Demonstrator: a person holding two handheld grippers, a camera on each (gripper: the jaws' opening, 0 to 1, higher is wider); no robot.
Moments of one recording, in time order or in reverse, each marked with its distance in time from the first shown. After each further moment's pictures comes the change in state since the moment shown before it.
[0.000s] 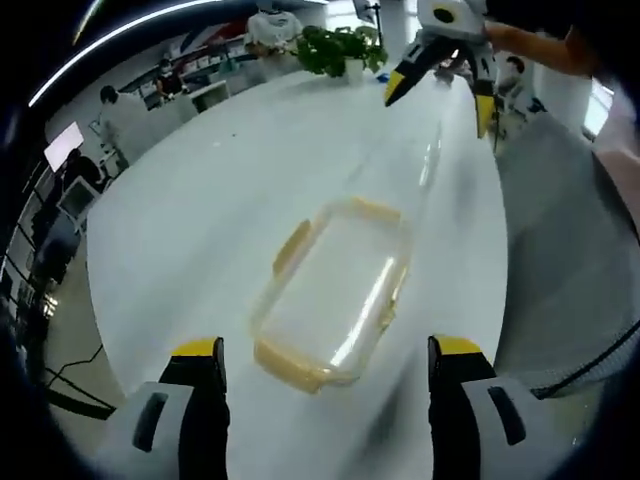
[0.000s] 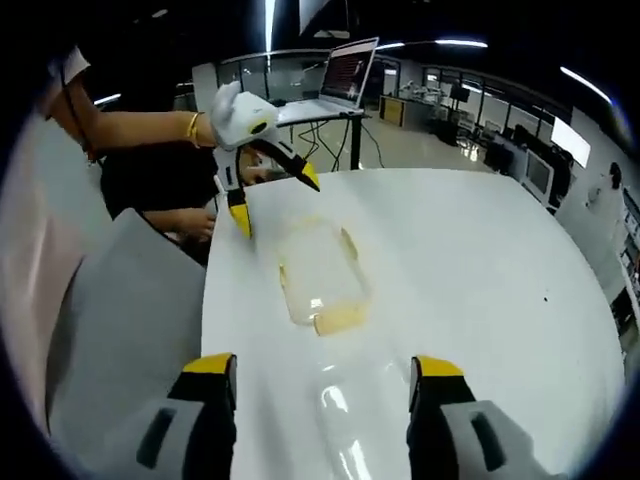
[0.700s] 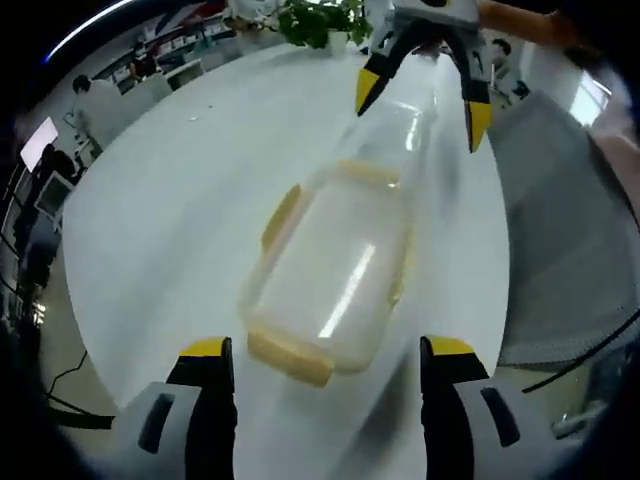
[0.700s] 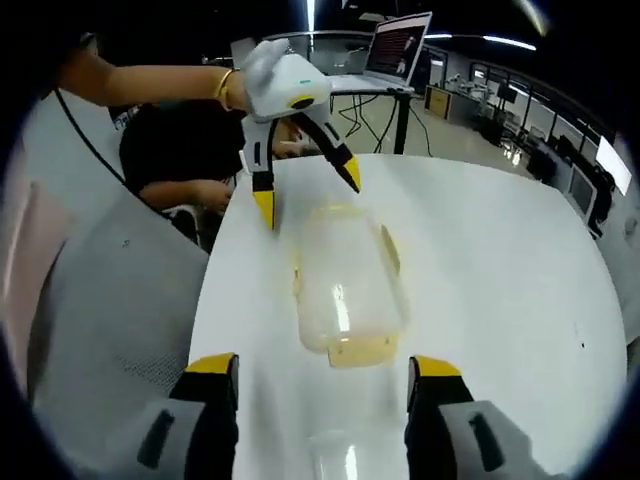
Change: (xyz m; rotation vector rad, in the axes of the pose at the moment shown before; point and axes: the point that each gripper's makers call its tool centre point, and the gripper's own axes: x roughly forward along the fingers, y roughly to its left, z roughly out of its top) left arm 0.015 0.004 -0.020 0.046 0.113 -0.084; right arm 0.065 0.012 0.008 -0.117 0.092 0.135
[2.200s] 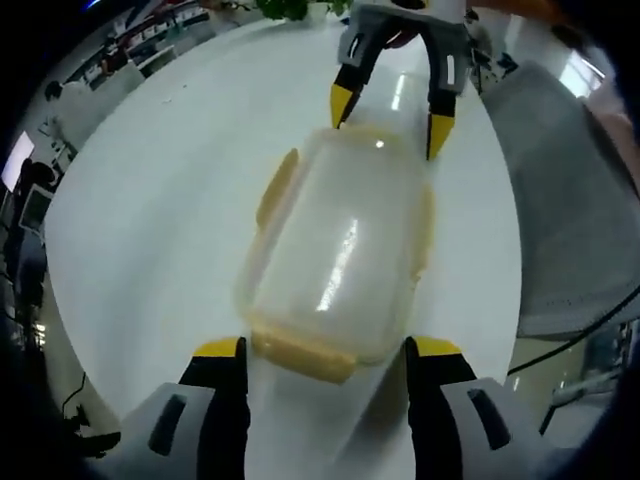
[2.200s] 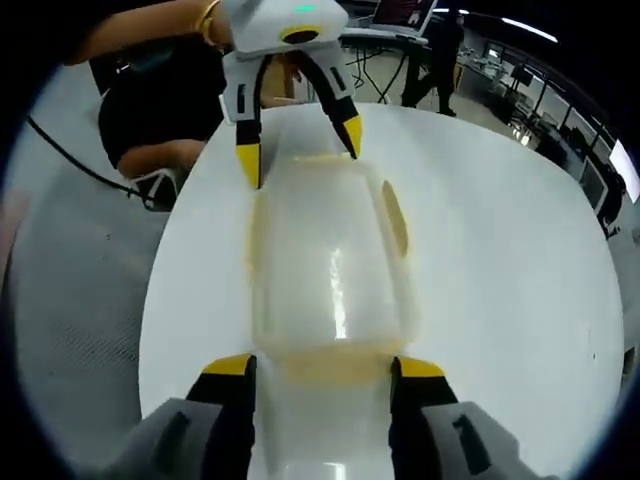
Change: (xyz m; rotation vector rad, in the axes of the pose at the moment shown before) left arm 0.019 0.012 -0.017 0.088 0.124 -0.061; right arm 0.052 -0.025 -0.017 -0.003 0.161 -0.016
